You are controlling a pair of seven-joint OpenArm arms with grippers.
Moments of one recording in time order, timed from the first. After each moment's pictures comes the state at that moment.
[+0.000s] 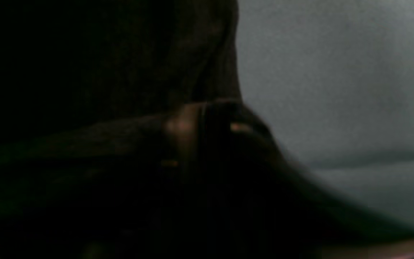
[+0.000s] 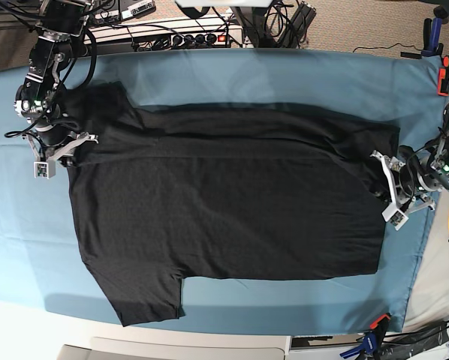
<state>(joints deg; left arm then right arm) -14.3 -45.8 22.7 78.4 -37.3 -25.2 37.2 -6.3 19.7 24.9 87.5 16.1 20.6 -38.1</state>
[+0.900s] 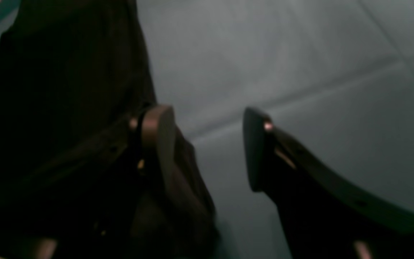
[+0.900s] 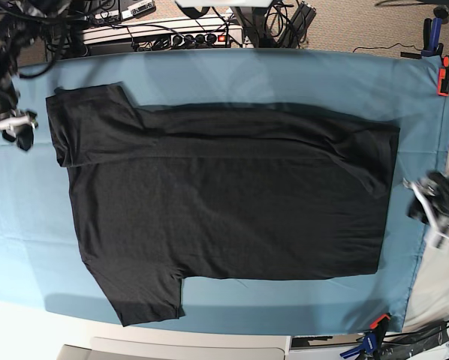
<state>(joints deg) -14.7 -48.5 7.3 78.4 -43.2 -18.6 45.5 -14.0 19.9 53.8 93.1 41.4 28.6 -50.0</state>
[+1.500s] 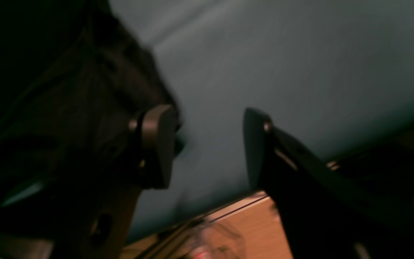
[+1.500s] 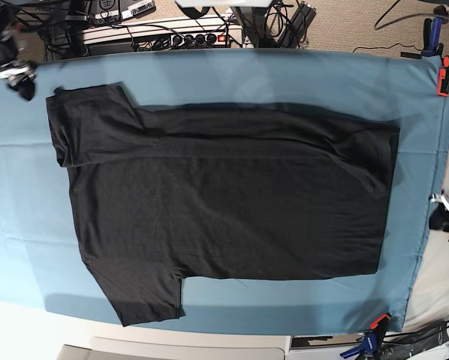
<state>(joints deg) -10.2 -47.9 -5.3 78.4 -50.9 -22.9 48.8 -25.4 12.8 61.2 93.1 50.7 32.4 -53.2</state>
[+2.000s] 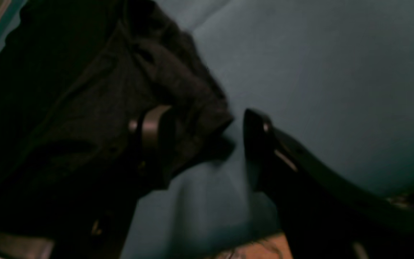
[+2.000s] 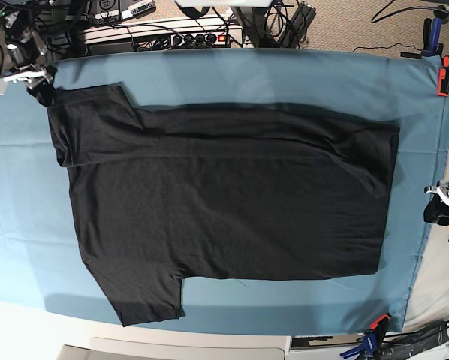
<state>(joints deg) -9.1 -47.7 -5.3 78.4 -51.4 -24.6 47.5 -20.4 10.0 58.2 89.1 50.9 34.2 -52.3</state>
